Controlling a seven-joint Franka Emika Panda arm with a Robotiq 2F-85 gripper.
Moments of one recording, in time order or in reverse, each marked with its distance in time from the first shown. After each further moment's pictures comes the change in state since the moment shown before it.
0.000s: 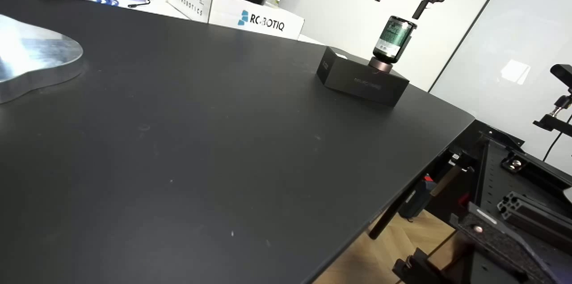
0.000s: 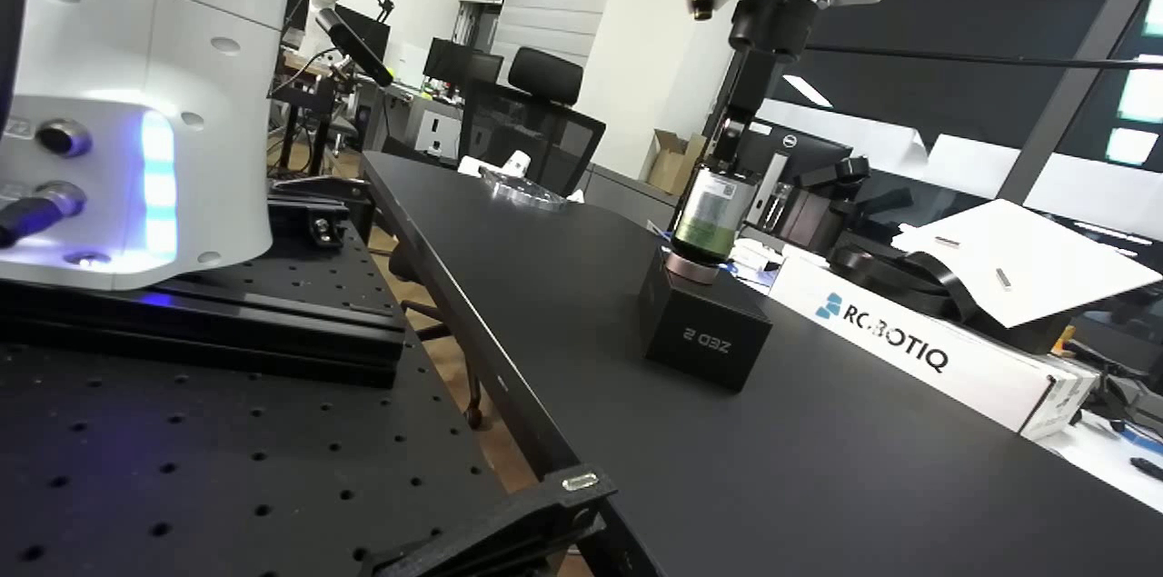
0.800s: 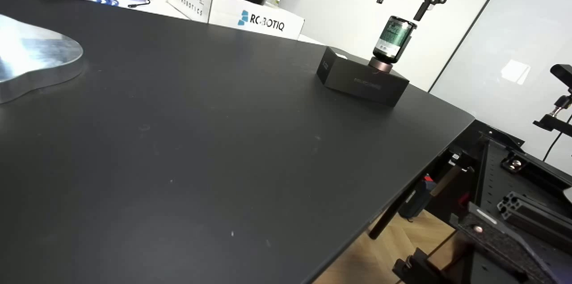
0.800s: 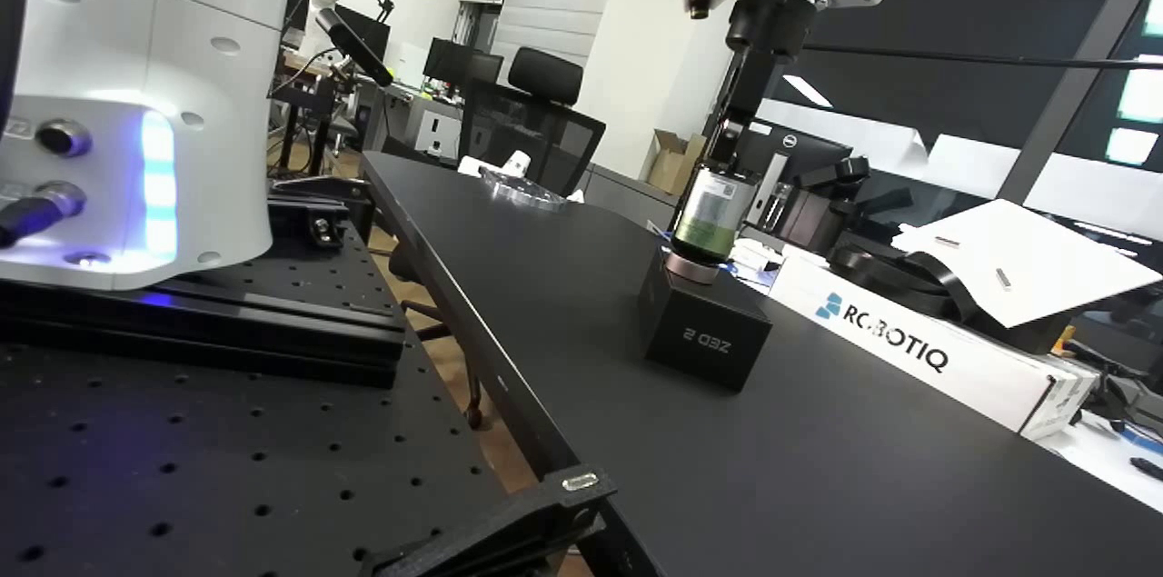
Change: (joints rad) arm 0.007 -0.003 -0.008 -0.007 0.000 -0.006 -0.041
